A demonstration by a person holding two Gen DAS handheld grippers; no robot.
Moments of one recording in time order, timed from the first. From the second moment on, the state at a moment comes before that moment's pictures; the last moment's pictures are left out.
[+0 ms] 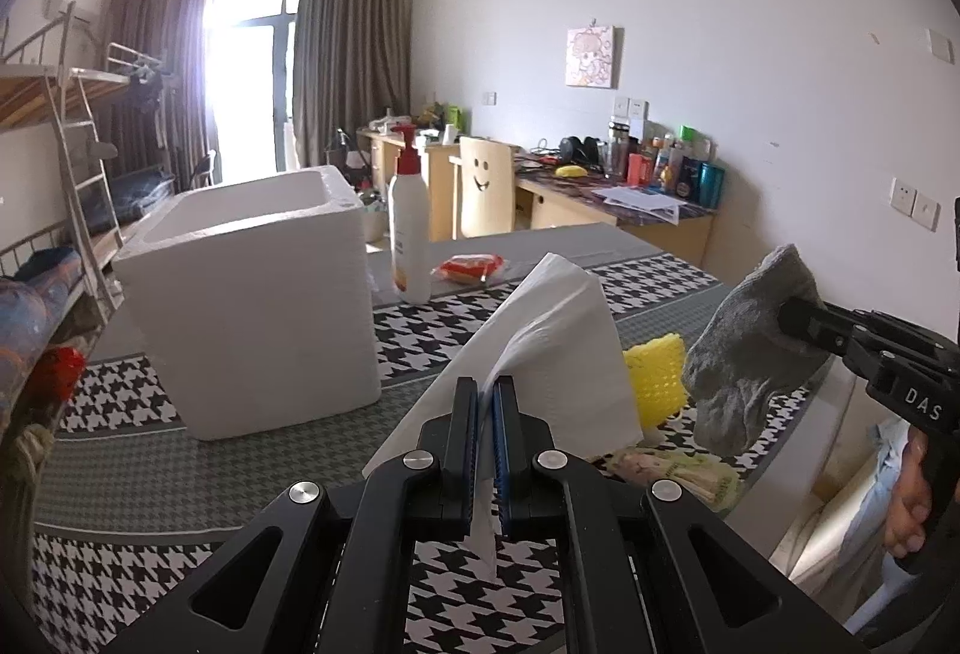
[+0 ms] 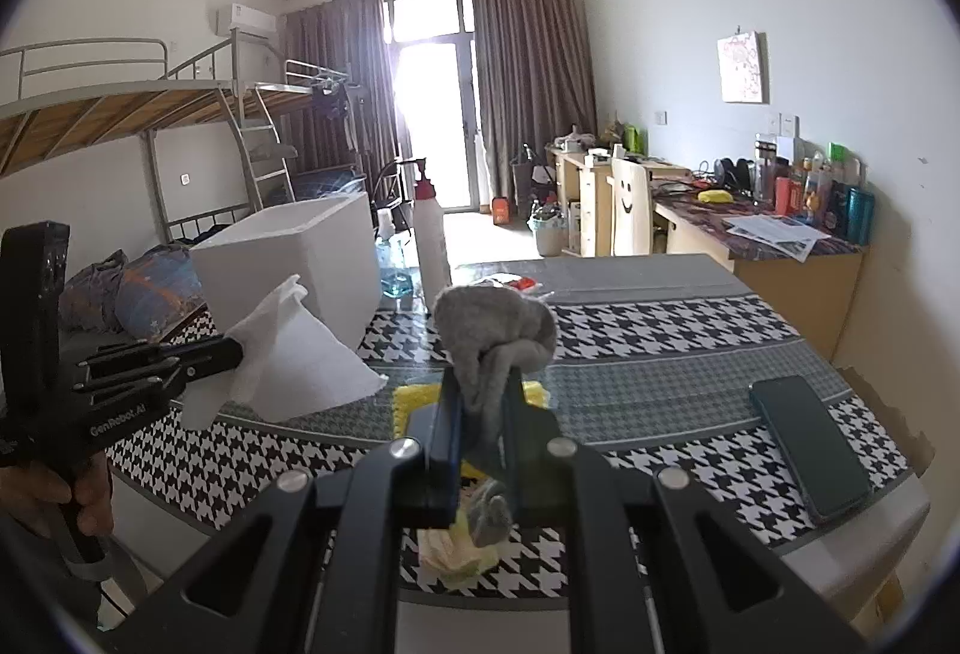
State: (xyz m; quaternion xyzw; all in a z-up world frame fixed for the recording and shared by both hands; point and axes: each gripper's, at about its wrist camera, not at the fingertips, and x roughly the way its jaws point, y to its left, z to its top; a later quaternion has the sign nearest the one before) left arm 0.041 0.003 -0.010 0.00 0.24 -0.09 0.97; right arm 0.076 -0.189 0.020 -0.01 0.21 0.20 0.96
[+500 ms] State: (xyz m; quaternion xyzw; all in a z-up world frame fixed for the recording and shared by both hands) left arm 0.054 0.013 -0.002 -0.02 0.25 -0.04 0.97; right arm 0.090 -0.162 0.020 -0.02 0.22 0.23 0.95
